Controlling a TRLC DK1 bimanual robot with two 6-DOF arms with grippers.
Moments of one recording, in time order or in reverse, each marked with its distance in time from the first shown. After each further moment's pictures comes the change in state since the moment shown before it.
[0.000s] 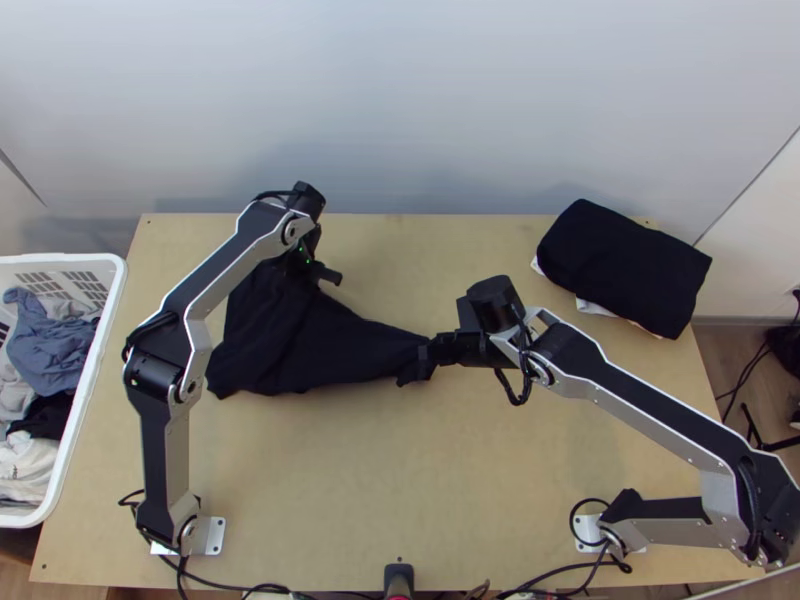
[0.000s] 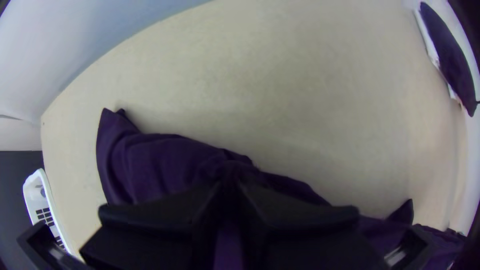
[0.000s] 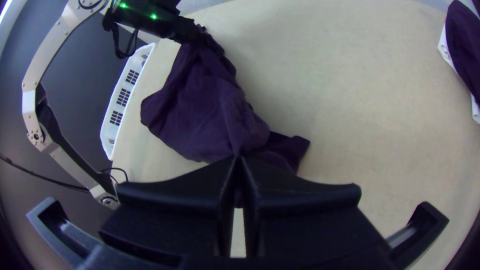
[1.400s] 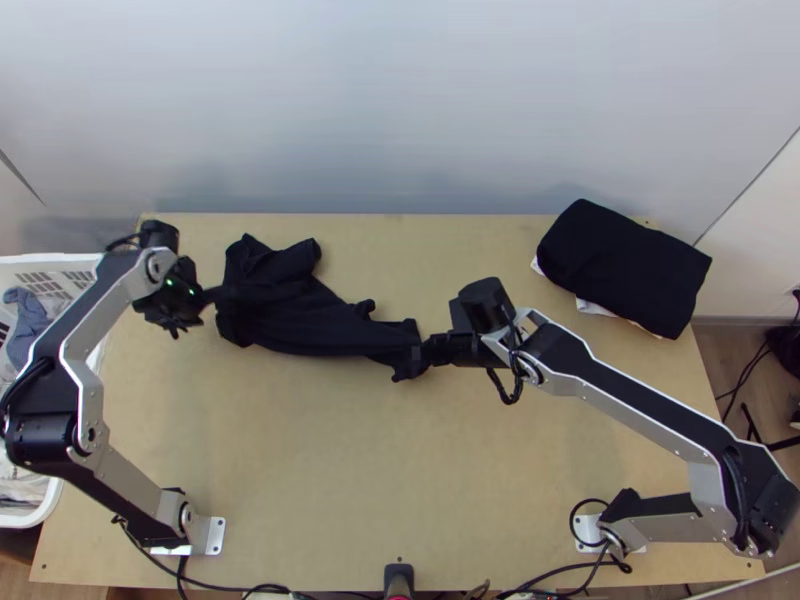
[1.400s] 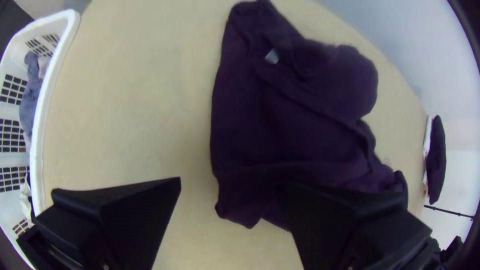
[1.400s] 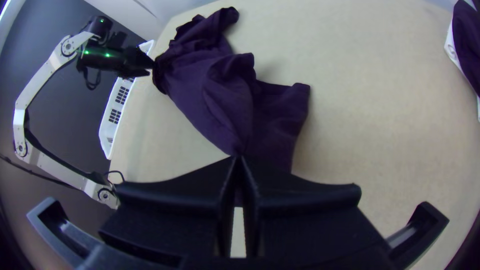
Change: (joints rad) left arm 0.464 -0.410 -0.618 0.191 0.272 -0.114; right arm 0.010 0.042 -0.006 0.046 0.000 0.000
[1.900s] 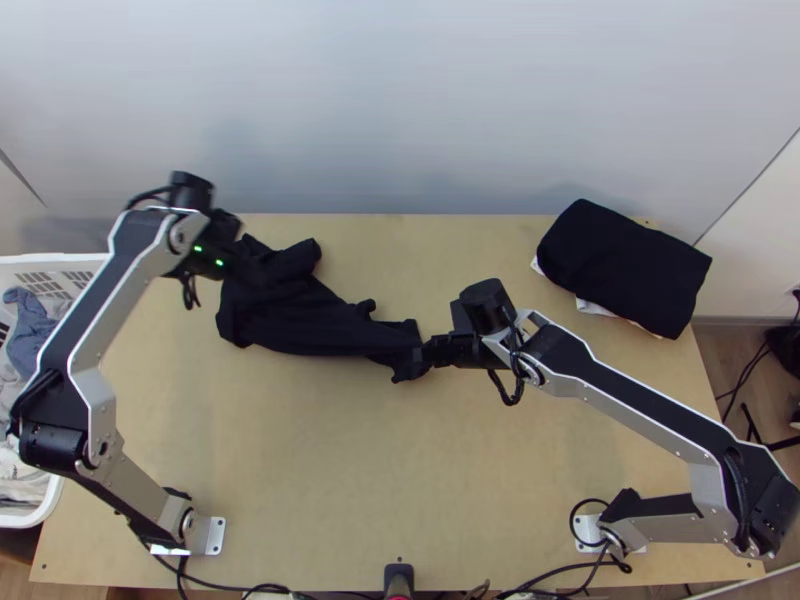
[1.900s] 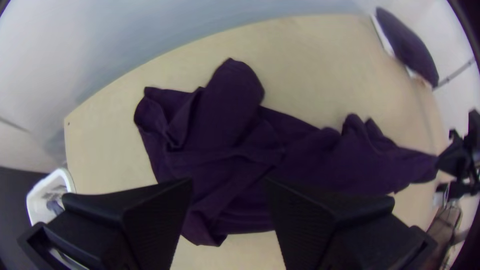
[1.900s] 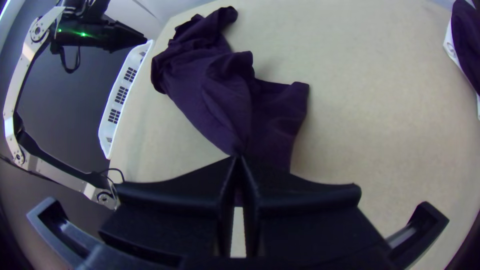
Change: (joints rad) left arm -0.217 -0.011 0.283 -0.124 -0.069 0.399; right arm -0.001 -0.005 -0.011 0.000 0.000 0.001
